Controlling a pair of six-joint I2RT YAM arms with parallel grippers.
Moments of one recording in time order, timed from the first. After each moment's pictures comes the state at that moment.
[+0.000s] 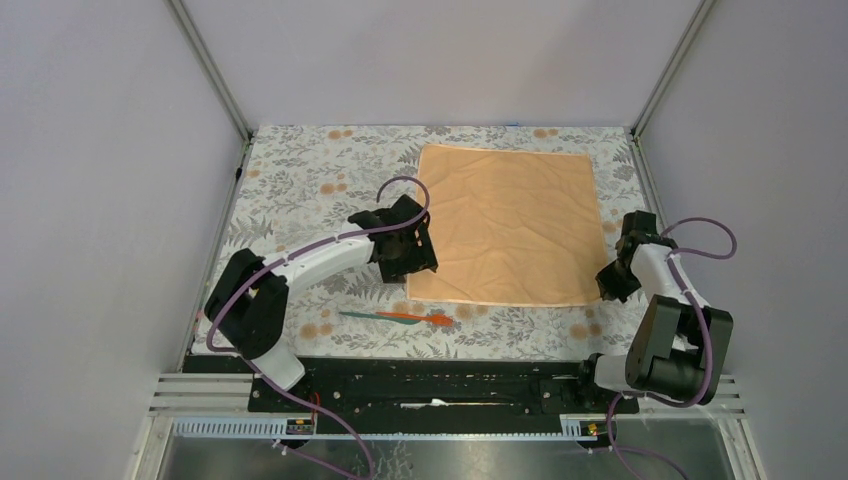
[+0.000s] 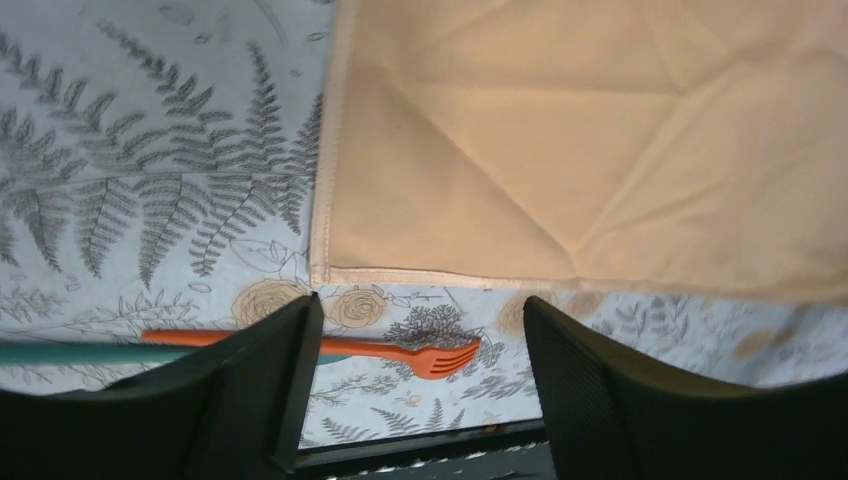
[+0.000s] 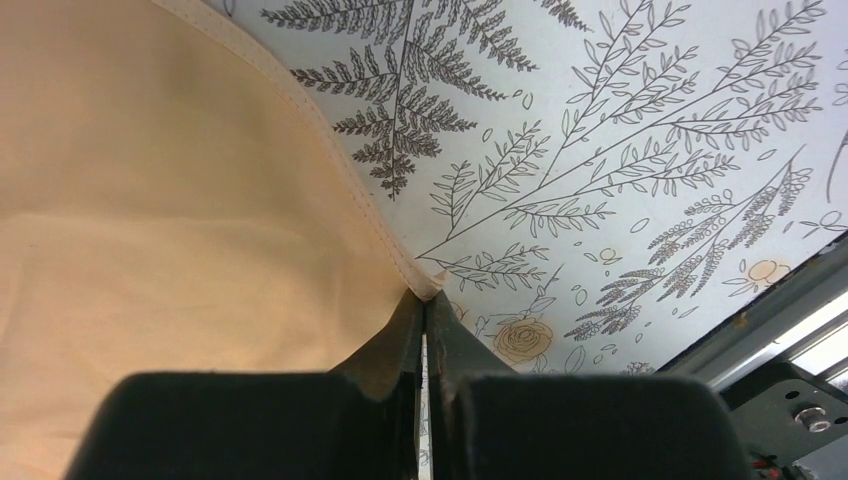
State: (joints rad) left arm -0.72 1.62 1.15 -0.64 -0.02 -0.92; right arm -0.29 1.35 0.77 -0.78 0.18 0.72
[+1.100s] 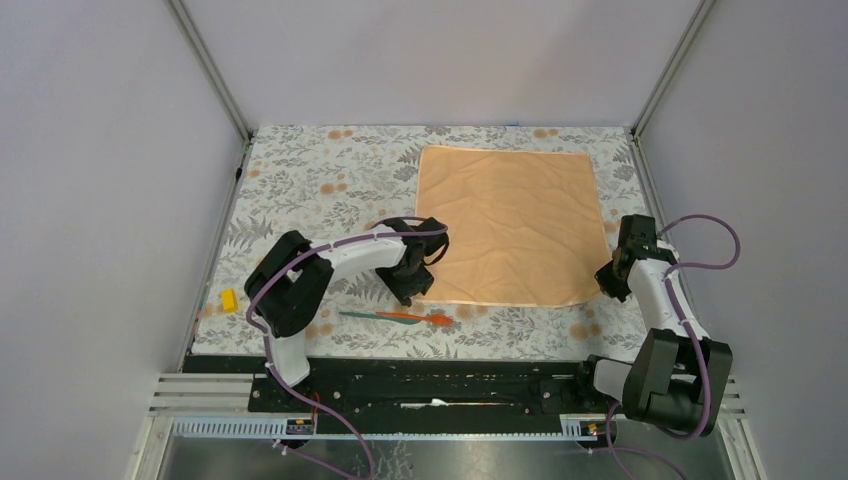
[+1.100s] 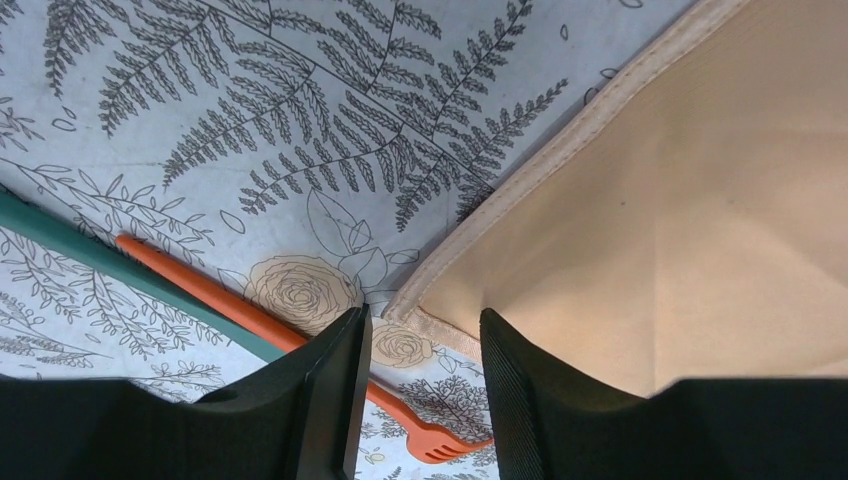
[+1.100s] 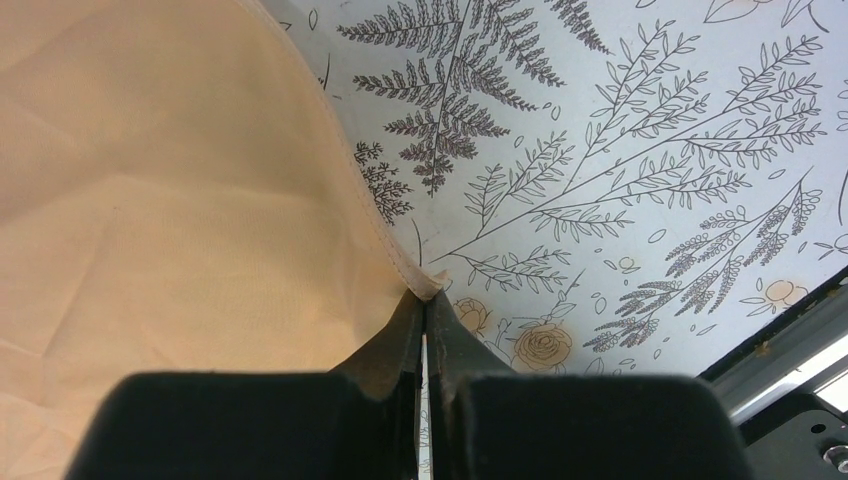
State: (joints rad) left arm -0.80 1.83 1.19 -0.87 -0.15 -1.52; right arm -0.23 1.20 0.71 -0.71 0.22 0.73
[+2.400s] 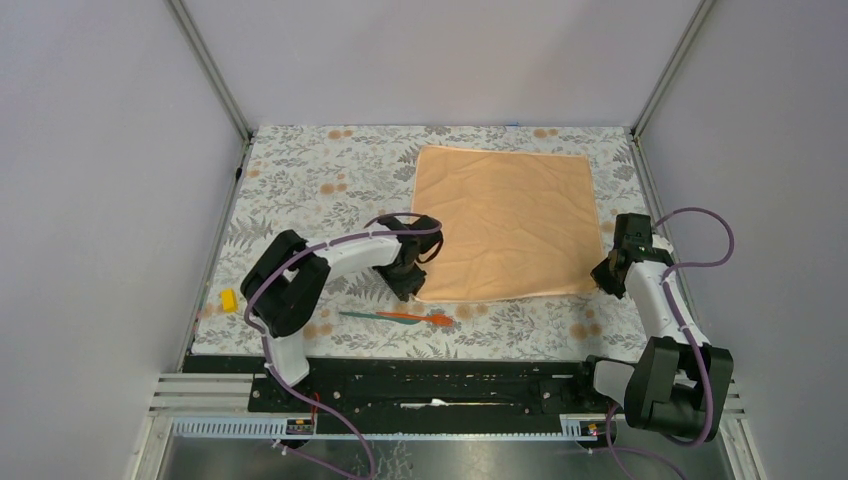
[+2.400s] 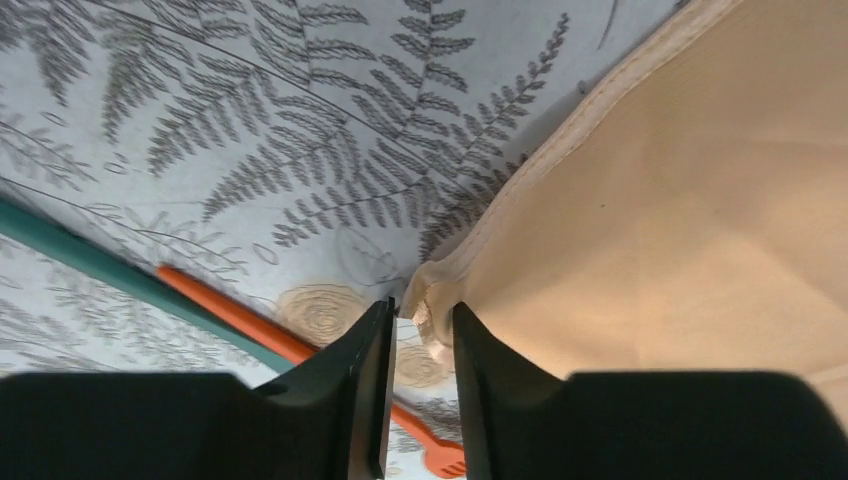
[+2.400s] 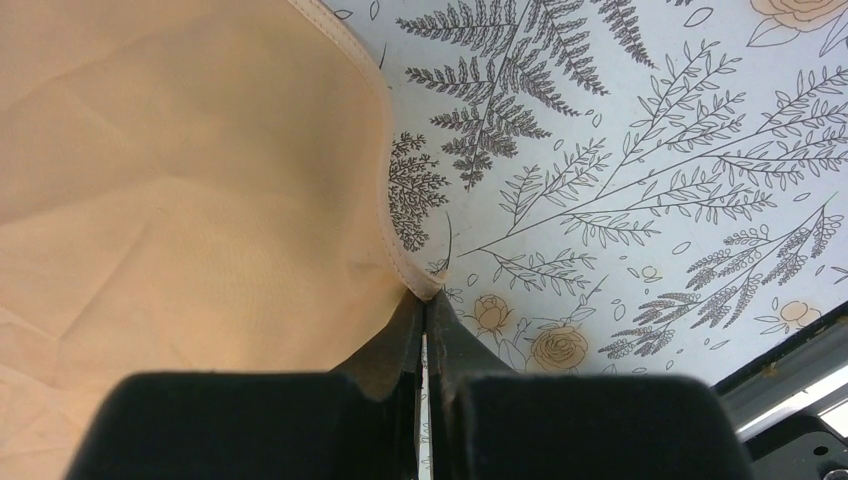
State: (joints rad) left arm -0.77 1.84 1.20 -0.87 -0.17 -1.49; right arm -0.19 1.17 0.71 -0.69 0.21 0.70
